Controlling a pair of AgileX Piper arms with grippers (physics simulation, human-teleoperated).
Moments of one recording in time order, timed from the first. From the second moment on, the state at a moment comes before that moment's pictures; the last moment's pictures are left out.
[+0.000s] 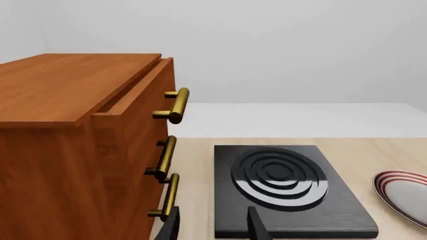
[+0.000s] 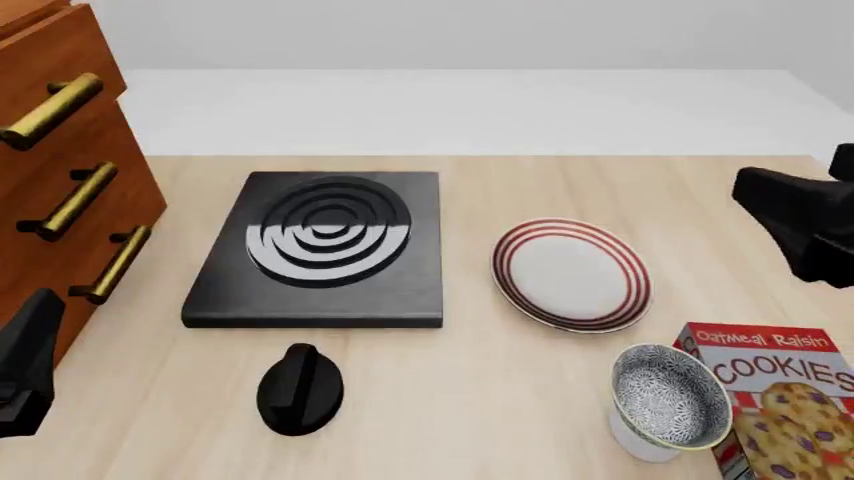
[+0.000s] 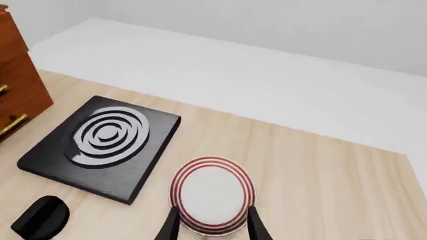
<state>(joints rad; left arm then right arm) 0.00 0.01 0.00 0.00 0.00 0.27 0.52 -0.57 0.36 -0.06</state>
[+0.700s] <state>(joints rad) 0.00 0.01 0.00 0.00 0.00 0.45 0.65 -0.62 0.63 0.04</state>
